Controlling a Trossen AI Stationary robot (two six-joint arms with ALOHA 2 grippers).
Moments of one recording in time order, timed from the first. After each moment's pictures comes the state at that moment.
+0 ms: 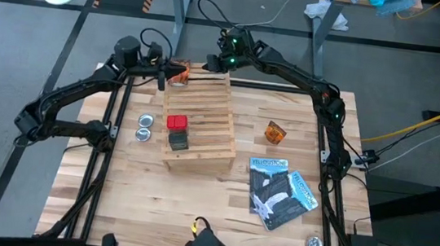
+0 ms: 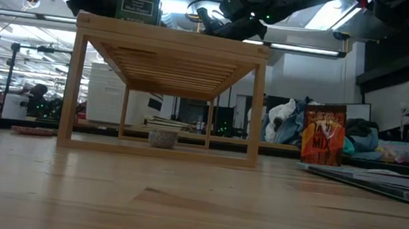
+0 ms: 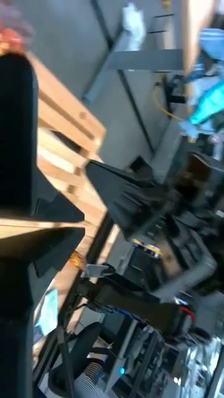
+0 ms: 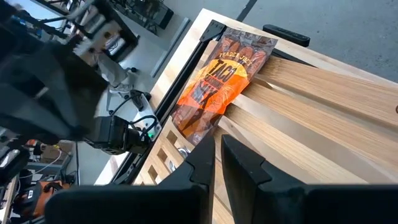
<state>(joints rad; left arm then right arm) 0.93 1.12 0.78 0.18 0.64 -0.21 -0.58 2.13 2.04 -0.47 -0.48 0.65</state>
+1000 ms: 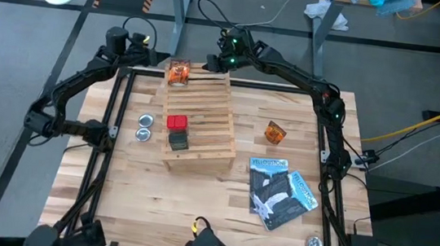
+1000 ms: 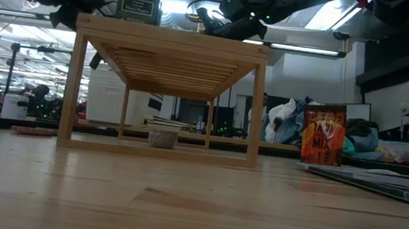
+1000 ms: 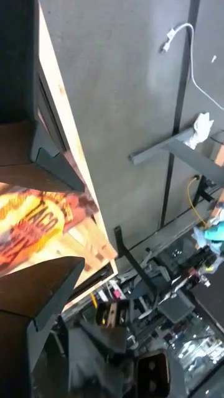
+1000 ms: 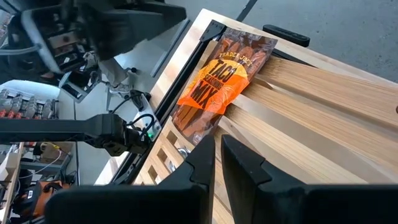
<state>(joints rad) 1.25 1.20 0.78 0.04 0.62 -0.47 -0.58 2.13 2.04 -0.47 -0.48 0.65</state>
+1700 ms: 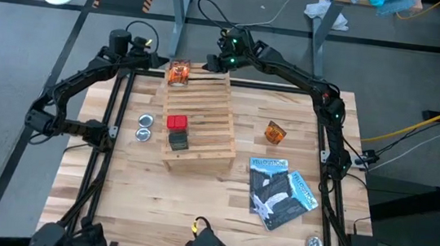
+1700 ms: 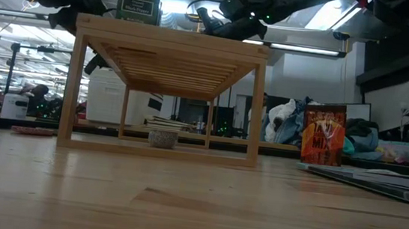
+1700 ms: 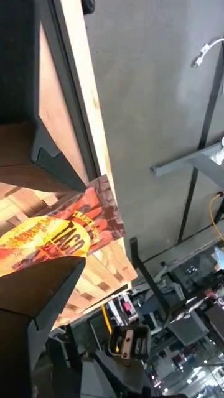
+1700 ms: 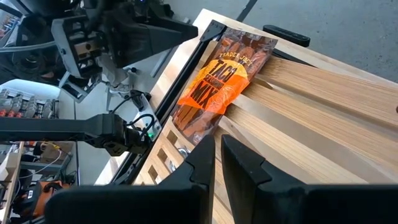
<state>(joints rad) 1.25 1.22 0.78 -0.07 0.59 -0.47 -0.58 2.13 2.04 -0.47 -0.48 0.65</state>
